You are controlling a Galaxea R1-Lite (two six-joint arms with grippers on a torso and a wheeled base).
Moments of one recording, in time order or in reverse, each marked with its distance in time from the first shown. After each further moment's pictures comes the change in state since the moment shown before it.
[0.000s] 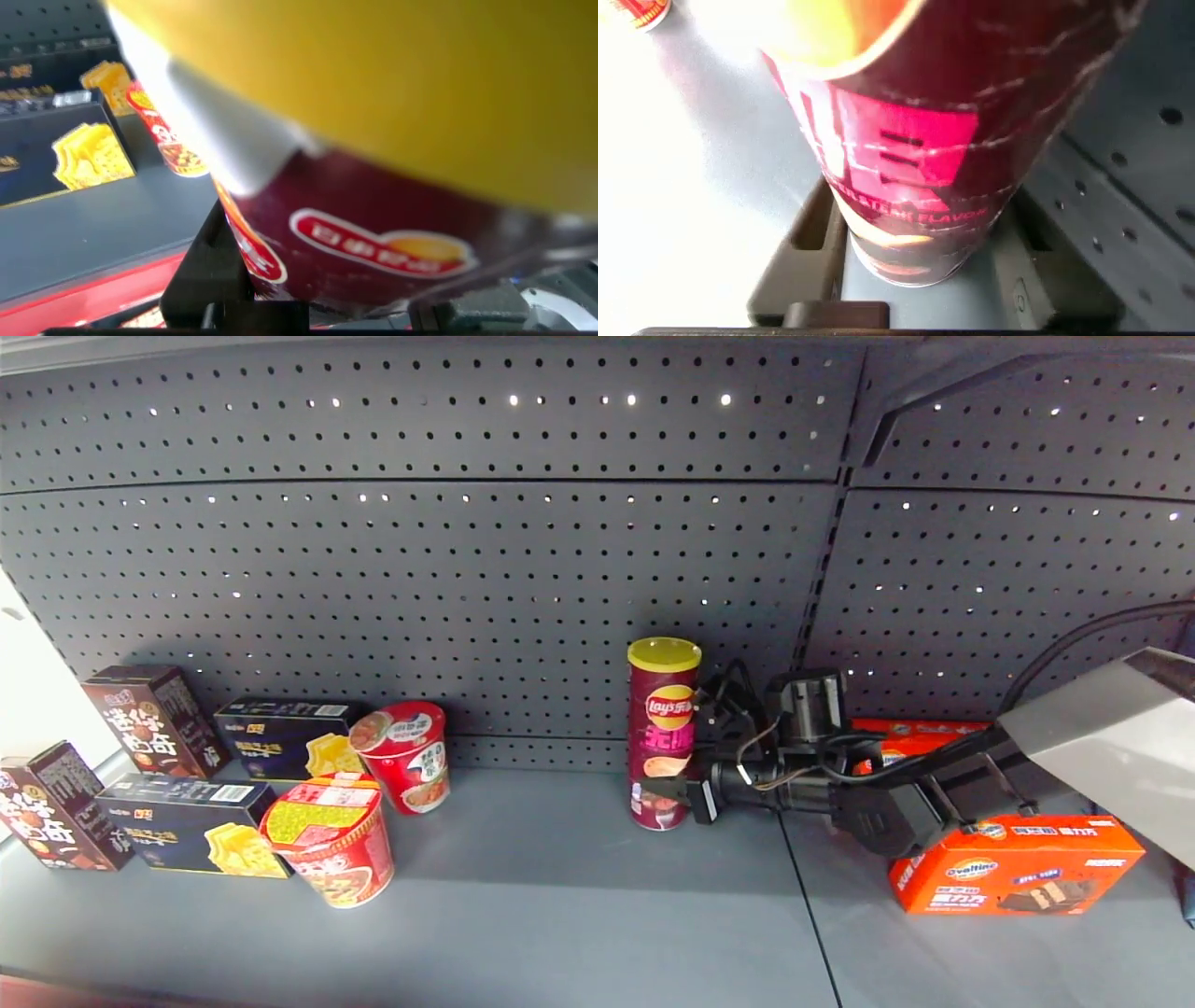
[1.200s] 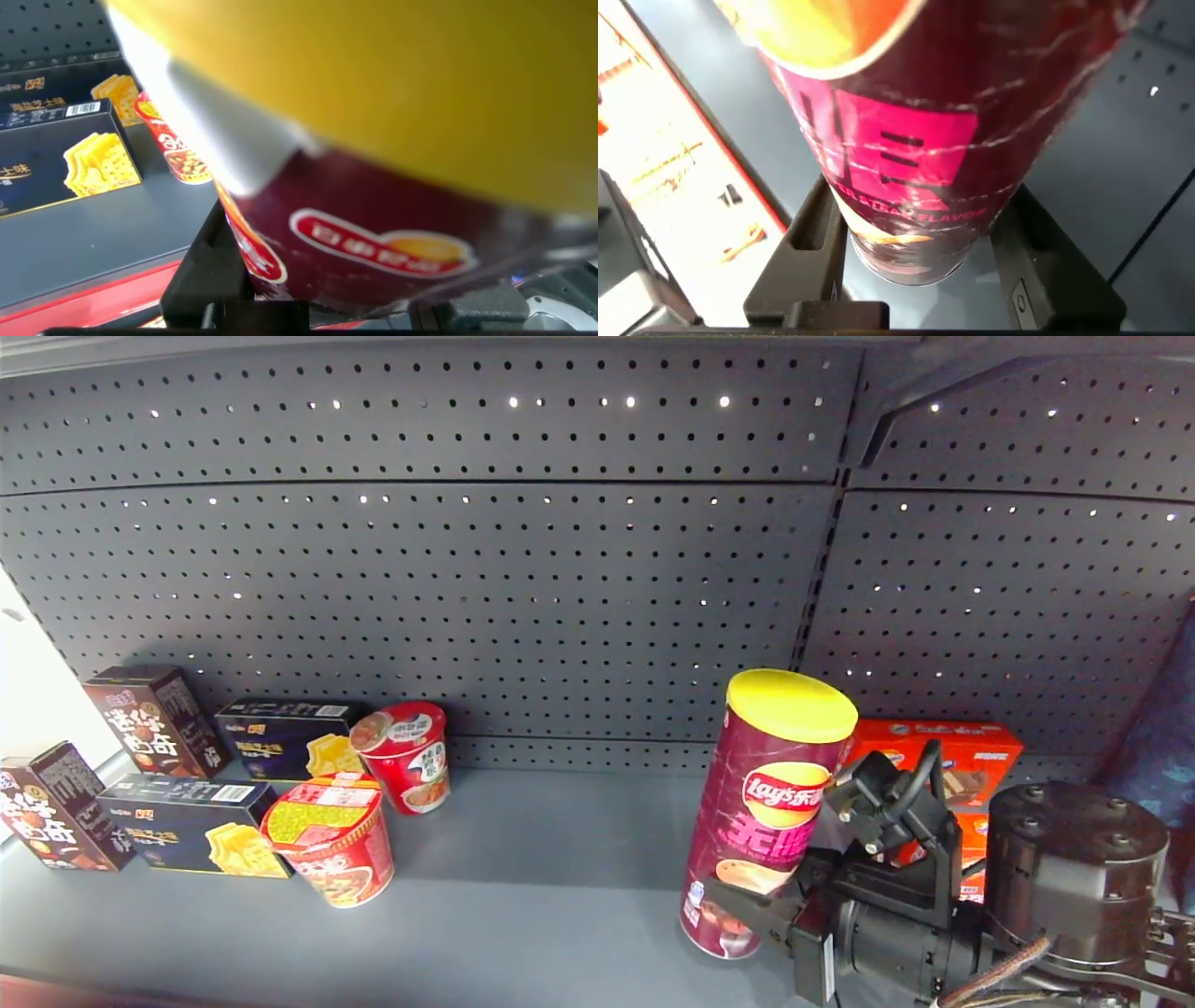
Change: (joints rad) left arm 0.004 -0.037 -0.003 -0.002 0.004 0.001; right arm 0.305 -0.549 0.733 -0.300 -0.428 0.236
